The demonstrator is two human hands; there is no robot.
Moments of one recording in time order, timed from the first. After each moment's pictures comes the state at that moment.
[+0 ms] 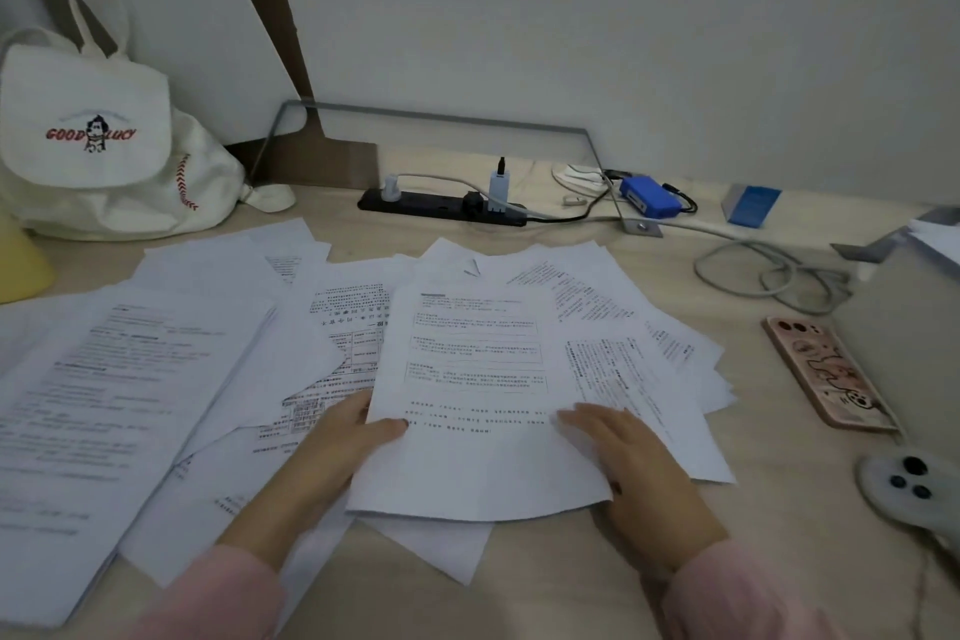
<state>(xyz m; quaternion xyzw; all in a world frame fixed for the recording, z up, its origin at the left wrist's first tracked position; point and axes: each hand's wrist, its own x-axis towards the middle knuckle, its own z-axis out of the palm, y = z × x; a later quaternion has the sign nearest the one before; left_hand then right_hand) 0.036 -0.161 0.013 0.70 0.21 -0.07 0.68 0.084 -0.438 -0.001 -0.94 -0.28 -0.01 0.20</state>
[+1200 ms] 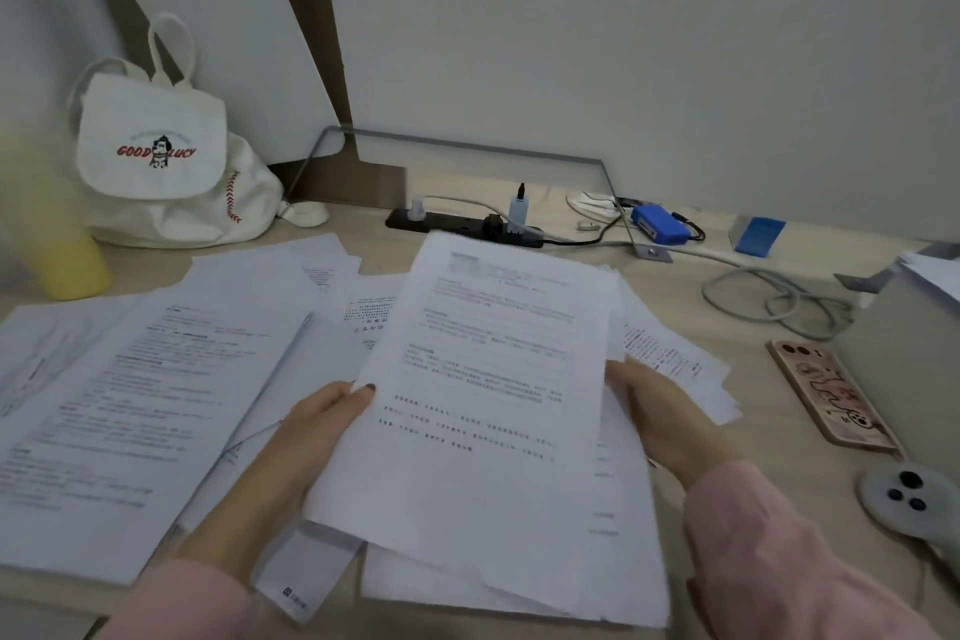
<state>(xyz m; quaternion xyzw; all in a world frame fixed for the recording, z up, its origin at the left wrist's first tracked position) -0.005 -0.136 0.046 0.69 0.27 0.02 0.68 0.123 -0.405 0.056 -0.60 0.00 0.23 0.76</state>
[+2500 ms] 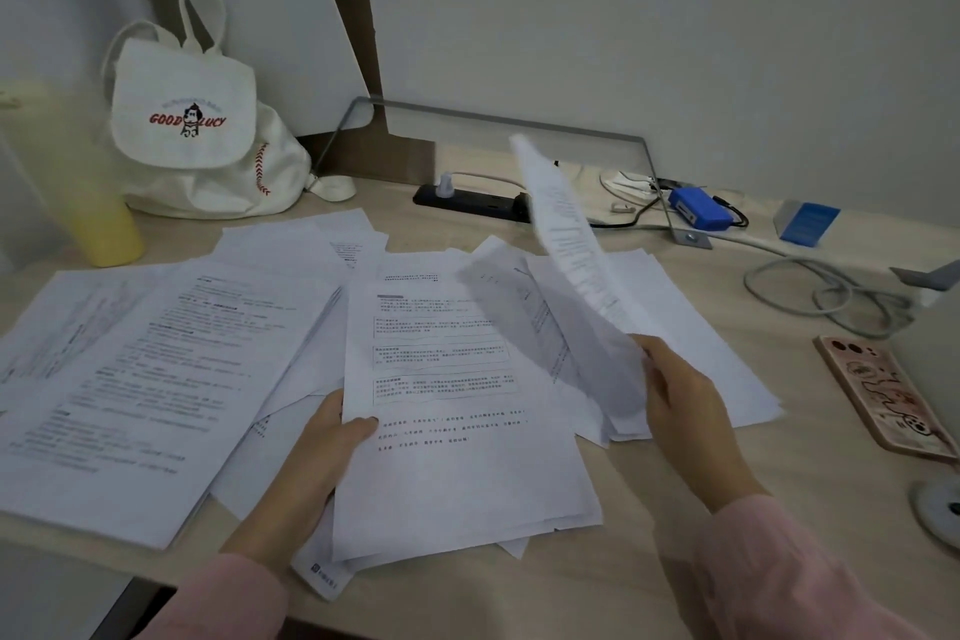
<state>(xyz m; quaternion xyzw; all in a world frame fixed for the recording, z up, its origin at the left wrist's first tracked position) -0.008 -0.122 -0.007 0.65 0.29 0.03 0.70 0.113 -0.405 0.029 -0.91 -0.19 -0.15 0.34</state>
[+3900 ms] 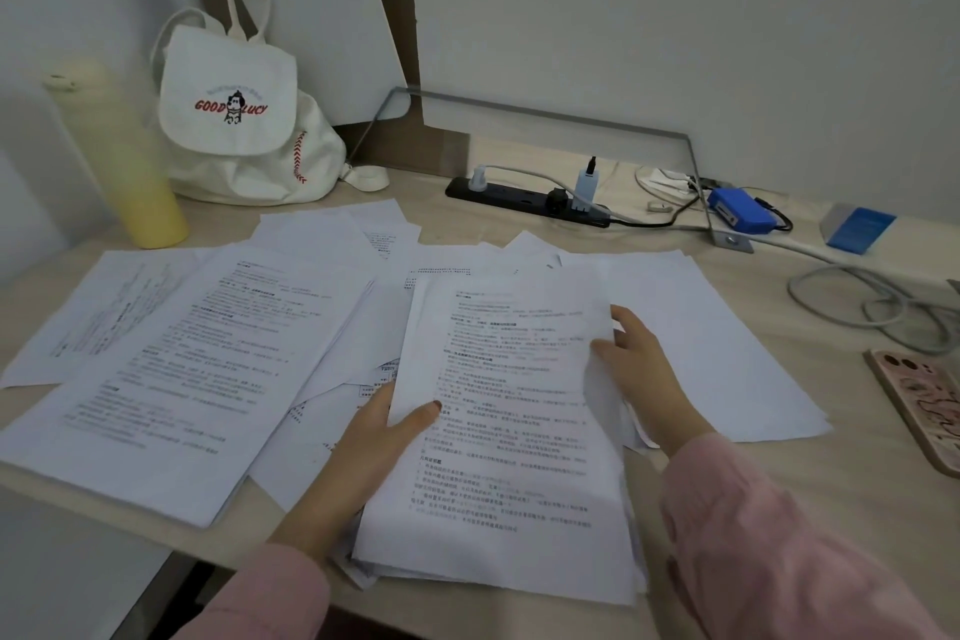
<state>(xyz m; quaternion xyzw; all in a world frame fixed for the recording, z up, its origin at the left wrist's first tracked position) -0.012 -0.131 0.001 0.70 0.25 0.02 0.67 0.138 -0.334 0.036 -0.79 -0.06 0.13 0.59</state>
